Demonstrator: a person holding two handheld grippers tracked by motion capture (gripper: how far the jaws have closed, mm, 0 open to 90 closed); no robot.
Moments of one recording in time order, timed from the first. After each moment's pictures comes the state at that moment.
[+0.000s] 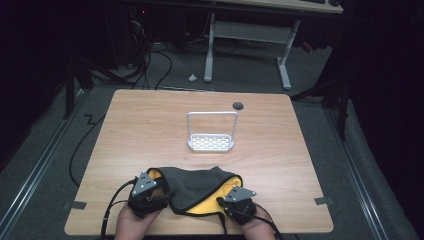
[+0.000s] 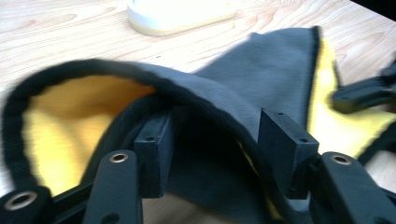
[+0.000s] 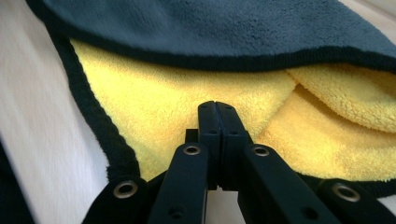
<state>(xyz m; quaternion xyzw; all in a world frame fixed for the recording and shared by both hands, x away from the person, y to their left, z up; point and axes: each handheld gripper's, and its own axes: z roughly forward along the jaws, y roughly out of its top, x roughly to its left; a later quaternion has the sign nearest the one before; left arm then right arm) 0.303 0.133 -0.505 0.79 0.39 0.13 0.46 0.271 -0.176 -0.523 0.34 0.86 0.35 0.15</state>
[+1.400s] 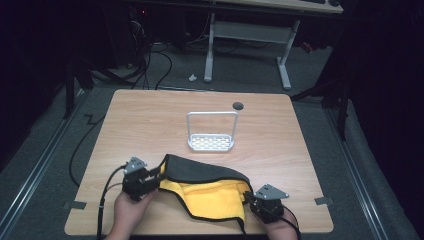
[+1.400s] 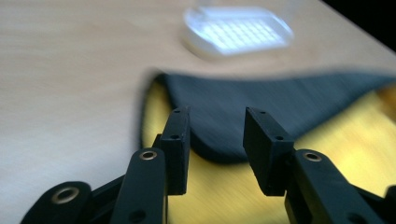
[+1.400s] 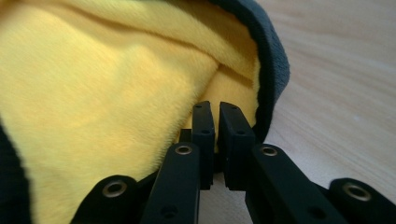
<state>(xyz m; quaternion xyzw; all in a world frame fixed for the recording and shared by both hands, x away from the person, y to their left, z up) 0.329 0.147 -0.500 0.76 0.44 0.09 0.46 0.267 -0.240 -0.519 0.42 0.81 0.34 0.21</state>
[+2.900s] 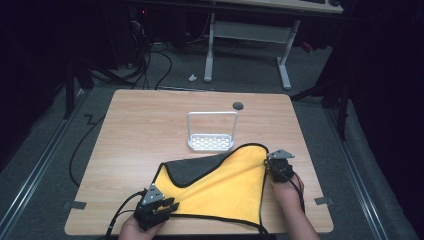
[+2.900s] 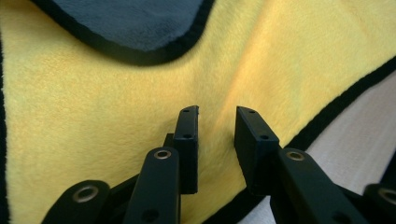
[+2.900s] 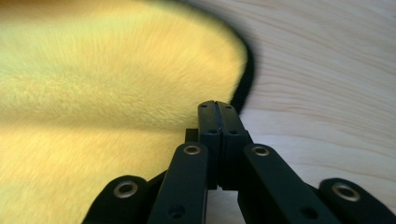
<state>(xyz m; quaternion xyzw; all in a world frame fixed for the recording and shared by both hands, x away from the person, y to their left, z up) 0.280 0.122 -0.529 0.83 0.37 0.06 0.41 0.377 -0.298 -0.522 0.53 0.76 0.25 0.29</state>
